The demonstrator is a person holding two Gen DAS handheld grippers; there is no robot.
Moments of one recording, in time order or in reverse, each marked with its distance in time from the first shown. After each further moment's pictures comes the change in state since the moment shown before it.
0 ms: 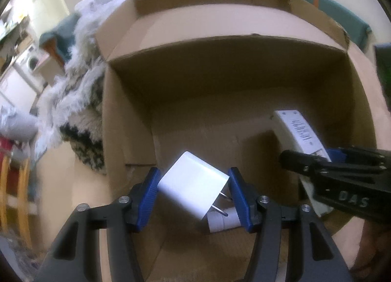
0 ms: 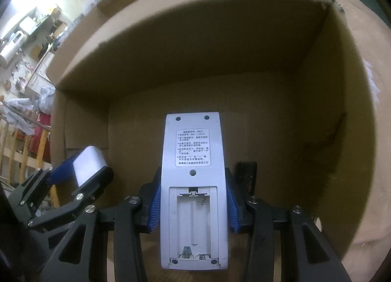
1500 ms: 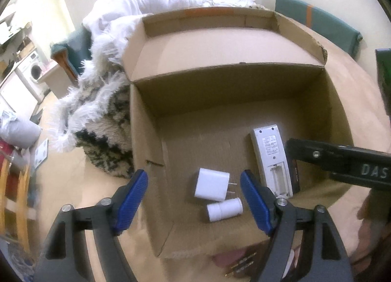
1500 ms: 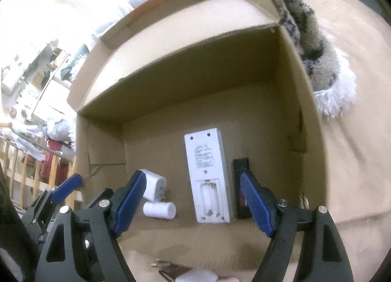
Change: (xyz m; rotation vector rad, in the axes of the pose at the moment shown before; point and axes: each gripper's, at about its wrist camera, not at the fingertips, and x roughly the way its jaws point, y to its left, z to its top) left arm -0.050 0.012 -0.012 -0.023 -0.087 -0.010; right arm -0.034 -0.009 -0.010 0.107 -0.119 0.056
